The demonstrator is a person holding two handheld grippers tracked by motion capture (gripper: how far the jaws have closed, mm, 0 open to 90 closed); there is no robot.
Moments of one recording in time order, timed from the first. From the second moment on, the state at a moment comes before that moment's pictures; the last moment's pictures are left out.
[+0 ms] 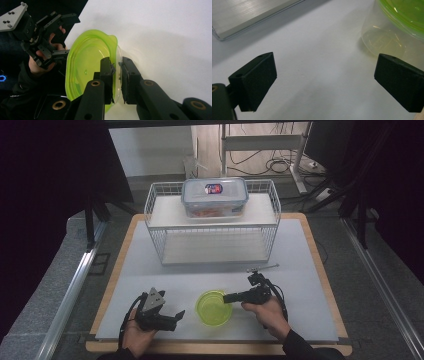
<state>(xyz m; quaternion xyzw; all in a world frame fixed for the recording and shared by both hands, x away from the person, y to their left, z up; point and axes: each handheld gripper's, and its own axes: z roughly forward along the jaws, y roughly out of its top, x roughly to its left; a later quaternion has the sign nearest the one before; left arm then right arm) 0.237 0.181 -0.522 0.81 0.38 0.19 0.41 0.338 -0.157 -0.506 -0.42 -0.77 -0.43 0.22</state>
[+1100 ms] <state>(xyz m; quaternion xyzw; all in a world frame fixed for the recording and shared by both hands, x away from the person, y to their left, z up) 0.238 0.182 -0.522 0.80 0.39 0.20 0.41 0.347 -0.178 -0.443 -0.41 -0.74 -0.50 0.17</state>
